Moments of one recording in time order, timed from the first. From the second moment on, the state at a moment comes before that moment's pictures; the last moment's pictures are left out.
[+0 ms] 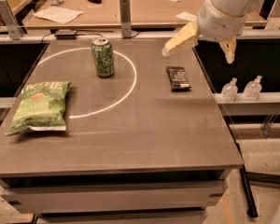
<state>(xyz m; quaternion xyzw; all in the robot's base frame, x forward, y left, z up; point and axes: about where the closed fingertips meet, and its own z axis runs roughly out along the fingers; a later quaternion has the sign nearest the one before) 0.604 -0.172 0.940 -0.03 0.99 0.08 0.13</state>
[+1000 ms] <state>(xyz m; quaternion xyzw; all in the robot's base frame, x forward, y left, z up) 0.620 -0.157 0.895 -0.08 0.99 0.07 0.12</state>
